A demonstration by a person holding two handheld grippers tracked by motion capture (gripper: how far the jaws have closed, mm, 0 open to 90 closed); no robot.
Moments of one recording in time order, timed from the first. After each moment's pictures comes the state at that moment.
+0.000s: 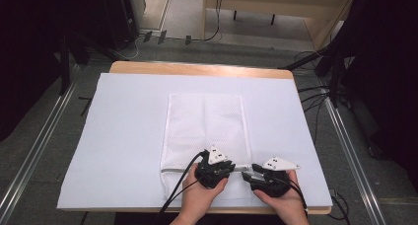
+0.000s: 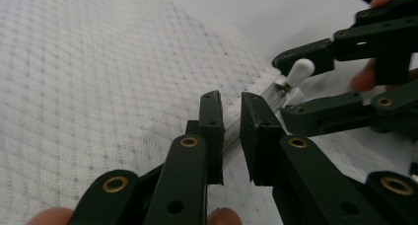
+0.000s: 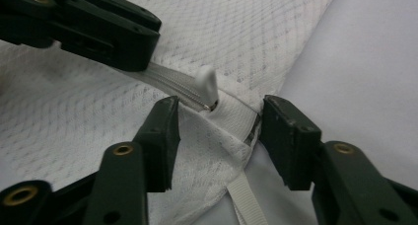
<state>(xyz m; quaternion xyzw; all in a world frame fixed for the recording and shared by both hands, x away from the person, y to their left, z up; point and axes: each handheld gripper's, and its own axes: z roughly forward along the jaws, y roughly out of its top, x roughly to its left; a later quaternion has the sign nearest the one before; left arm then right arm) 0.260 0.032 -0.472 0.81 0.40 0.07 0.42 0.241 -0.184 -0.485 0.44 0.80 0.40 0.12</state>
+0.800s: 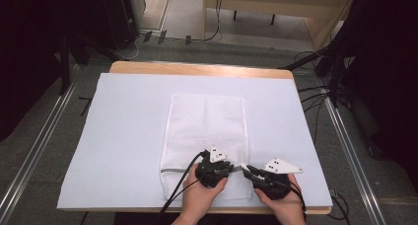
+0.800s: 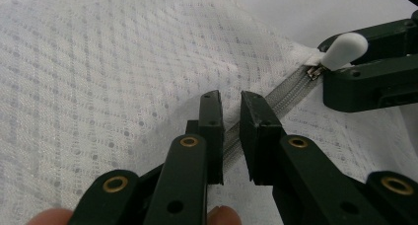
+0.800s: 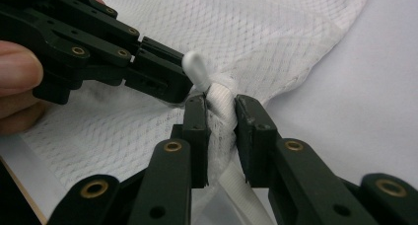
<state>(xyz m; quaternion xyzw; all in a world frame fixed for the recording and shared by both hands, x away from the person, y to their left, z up) 0.262 0.032 -0.477 0.81 0.41 0.07 0.40 0.231 -0.181 -0.471 0.42 0.78 0.44 0.13</state>
